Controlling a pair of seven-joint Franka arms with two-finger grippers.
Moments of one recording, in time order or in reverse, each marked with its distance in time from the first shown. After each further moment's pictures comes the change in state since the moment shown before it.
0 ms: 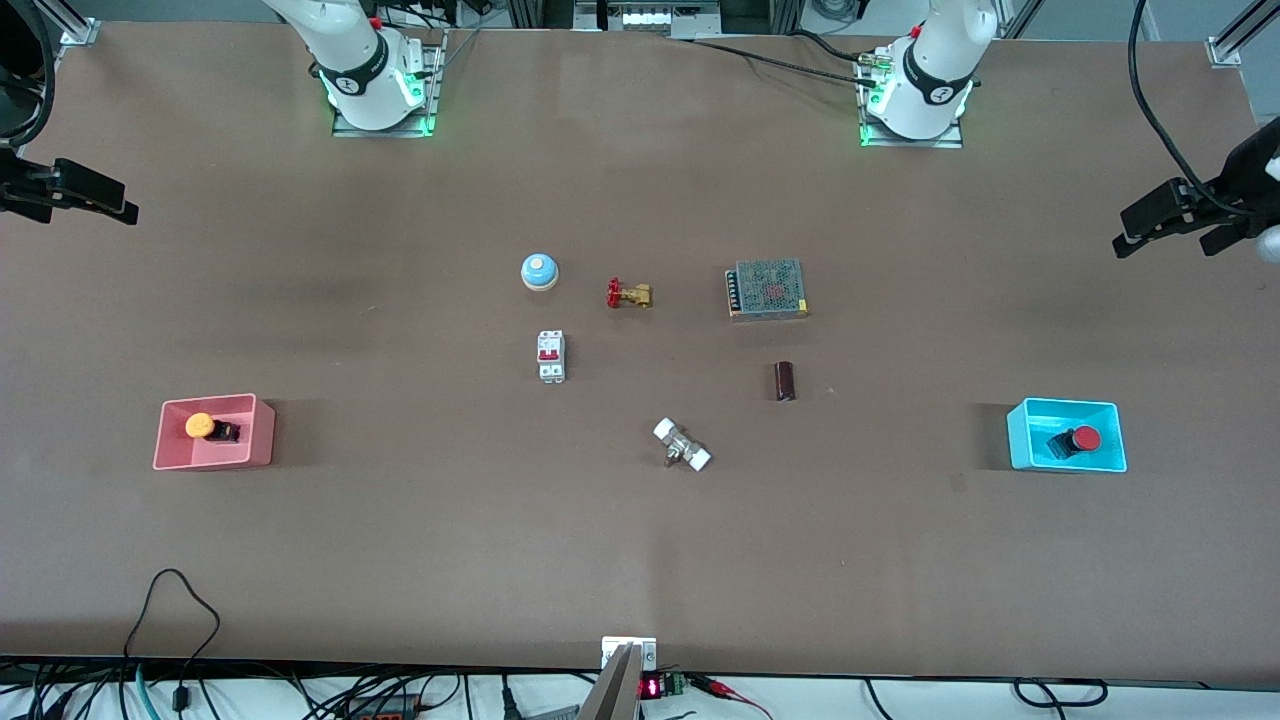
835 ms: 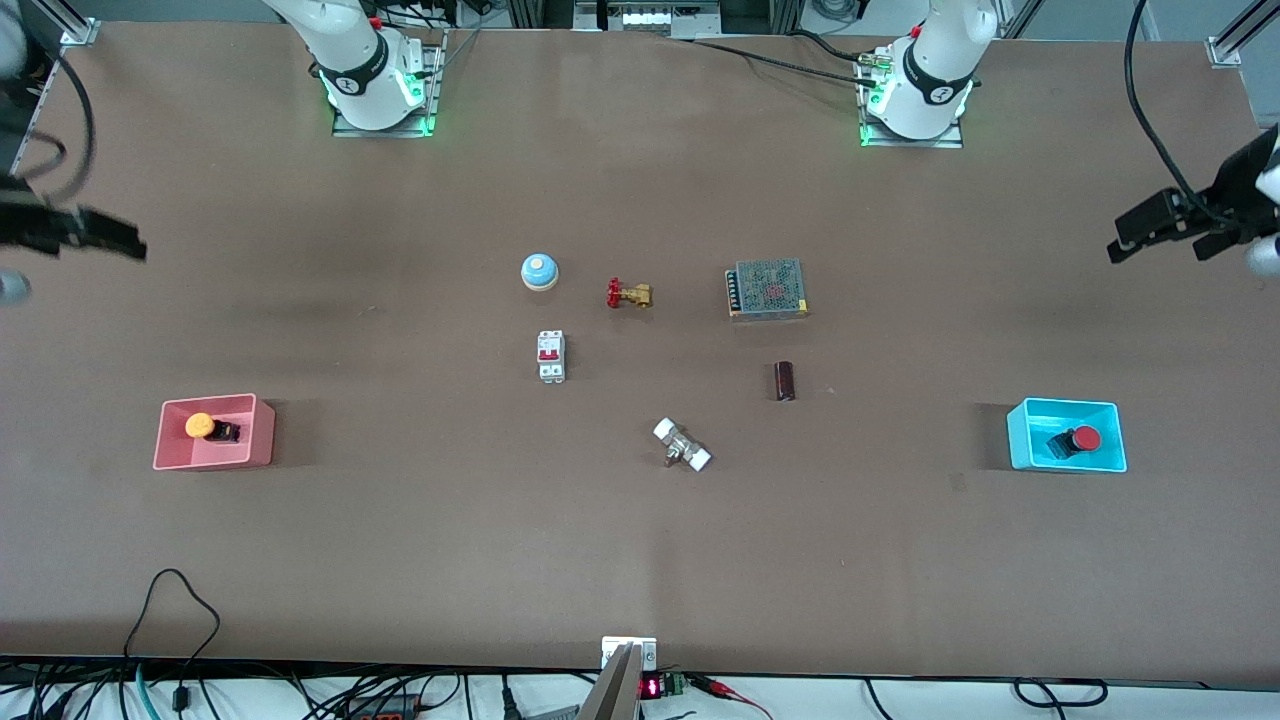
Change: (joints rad) left arm 0.024 0.048 0.000 -0.007 0.000 0.045 0.011; right arm -0.018 0.133 0.000 -0.047 -0.072 0.173 0.000
